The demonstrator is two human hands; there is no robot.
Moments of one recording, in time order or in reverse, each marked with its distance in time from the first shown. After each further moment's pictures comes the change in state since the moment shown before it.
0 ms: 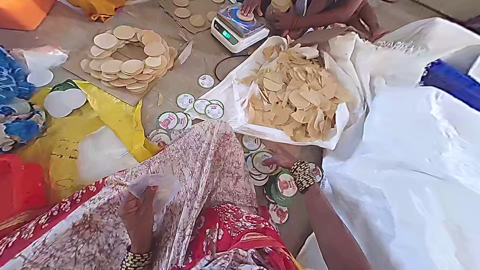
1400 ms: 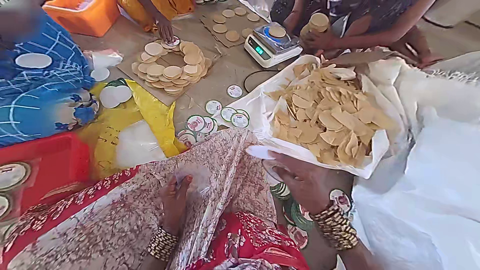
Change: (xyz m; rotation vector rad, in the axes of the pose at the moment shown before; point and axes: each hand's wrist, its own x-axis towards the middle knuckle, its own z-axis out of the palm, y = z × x) left_hand -0.001 -0.007 0.012 -0.026 -0.013 -0.173; right_hand -0.074 -0.100 0.050 -0.221 0.647 -0.764
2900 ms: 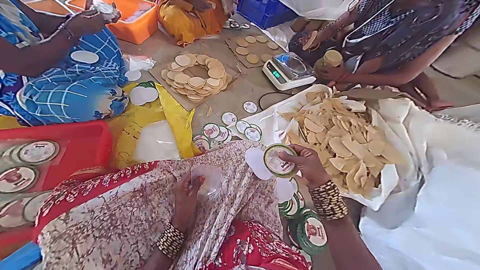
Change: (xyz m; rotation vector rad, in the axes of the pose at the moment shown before) left_hand 0.003 0.001 -0.013 -0.035 -0.021 -0.078; right_hand 0.083 -0.002 0.006 0.730 0.027 0.533
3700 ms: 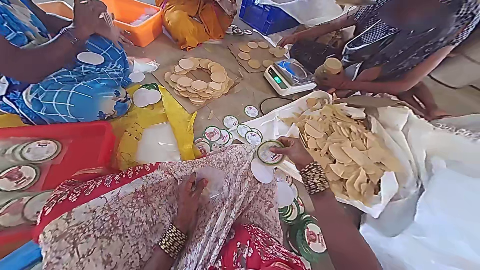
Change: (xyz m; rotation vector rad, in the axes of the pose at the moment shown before) left_hand 0.005 -0.005 0.002 0.069 -0.033 -0.030; right_hand 0.064 0.004 0.004 -0.298 -0.211 0.004
